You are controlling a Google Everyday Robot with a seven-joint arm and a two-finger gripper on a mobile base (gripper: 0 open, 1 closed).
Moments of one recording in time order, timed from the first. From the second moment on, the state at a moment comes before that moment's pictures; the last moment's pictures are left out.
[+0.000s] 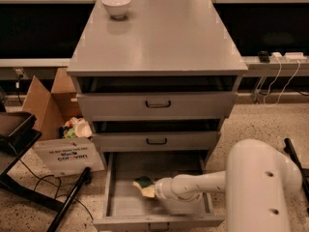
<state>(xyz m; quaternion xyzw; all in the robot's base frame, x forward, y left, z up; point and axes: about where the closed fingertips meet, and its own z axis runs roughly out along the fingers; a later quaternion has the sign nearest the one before) 0.540 0.014 0.228 -0.24 0.90 0.25 0.25</state>
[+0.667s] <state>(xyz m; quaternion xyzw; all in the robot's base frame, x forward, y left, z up) 0.560 0.016 0.185 -0.24 0.91 0.25 0.23</state>
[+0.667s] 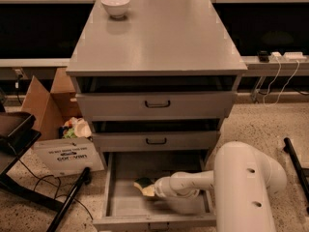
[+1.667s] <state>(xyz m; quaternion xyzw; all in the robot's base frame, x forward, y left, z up) 0.560 0.016 0.185 -0.24 0.91 0.25 0.23</state>
